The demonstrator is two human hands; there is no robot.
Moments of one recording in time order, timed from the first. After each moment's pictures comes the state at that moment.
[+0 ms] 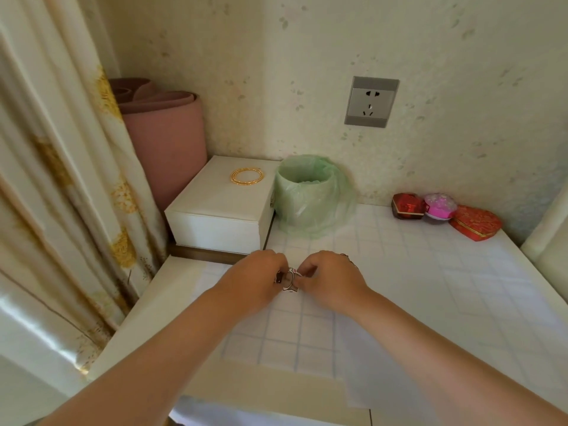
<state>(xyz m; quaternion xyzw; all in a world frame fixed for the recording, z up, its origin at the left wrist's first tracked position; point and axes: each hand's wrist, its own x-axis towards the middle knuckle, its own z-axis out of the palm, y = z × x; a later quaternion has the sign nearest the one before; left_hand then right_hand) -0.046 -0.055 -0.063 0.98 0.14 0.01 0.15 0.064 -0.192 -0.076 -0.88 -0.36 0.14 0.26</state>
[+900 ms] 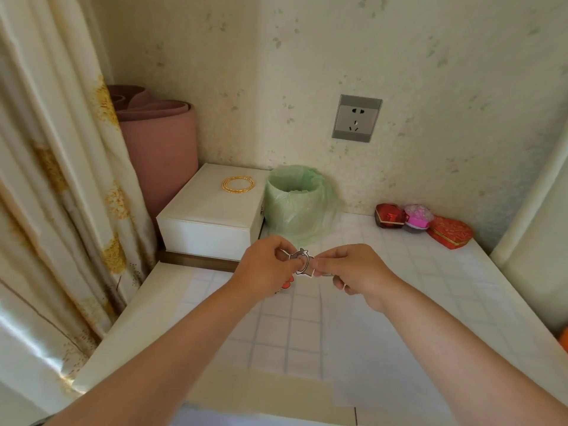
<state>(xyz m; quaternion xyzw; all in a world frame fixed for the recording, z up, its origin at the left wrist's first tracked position) -0.027 -0.085 -0.036 0.78 0.25 0.13 0.55 0.073 -0.232 -0.021 -0.79 -0.18 0.28 0.51</state>
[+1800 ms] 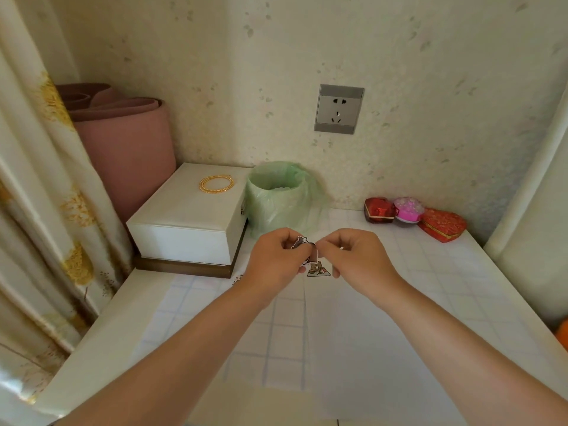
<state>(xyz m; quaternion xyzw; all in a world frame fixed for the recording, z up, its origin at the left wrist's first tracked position) 0.015 -0.121 -0.031 0.72 0.25 0.16 0.62 0.097 -0.250 -0.025 -0.80 -0.27 0.11 0.52</state>
